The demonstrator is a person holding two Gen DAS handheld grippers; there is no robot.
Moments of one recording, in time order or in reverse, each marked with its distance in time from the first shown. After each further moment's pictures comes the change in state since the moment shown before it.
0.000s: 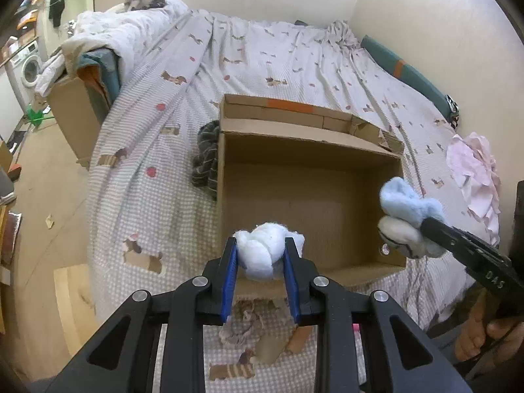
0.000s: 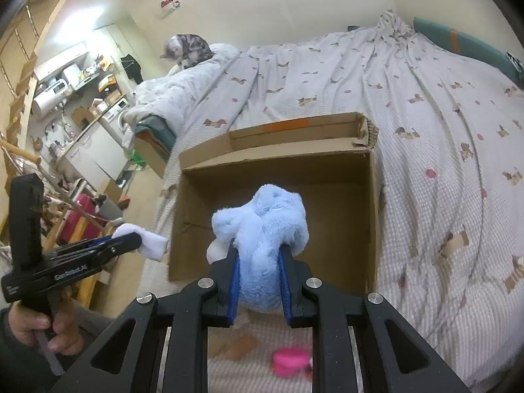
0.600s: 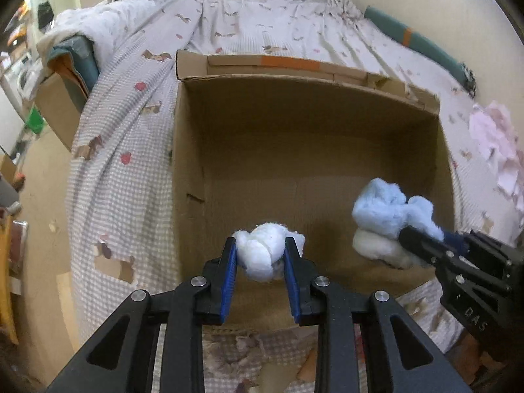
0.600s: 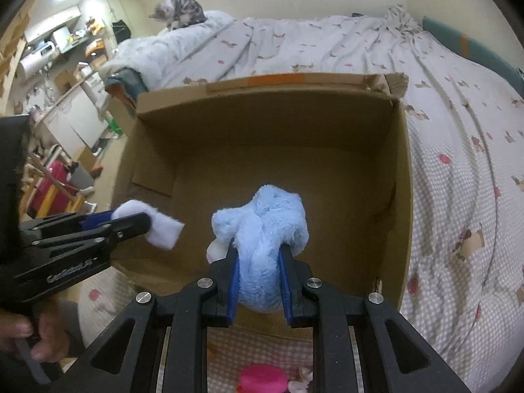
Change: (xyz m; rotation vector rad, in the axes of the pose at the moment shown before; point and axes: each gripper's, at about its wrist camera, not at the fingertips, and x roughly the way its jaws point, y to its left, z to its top) left arm 0.086 -0.024 -0.015 0.074 0.060 0.094; right arm 0.080 -0.003 -0.029 -0.086 0.098 -0.117
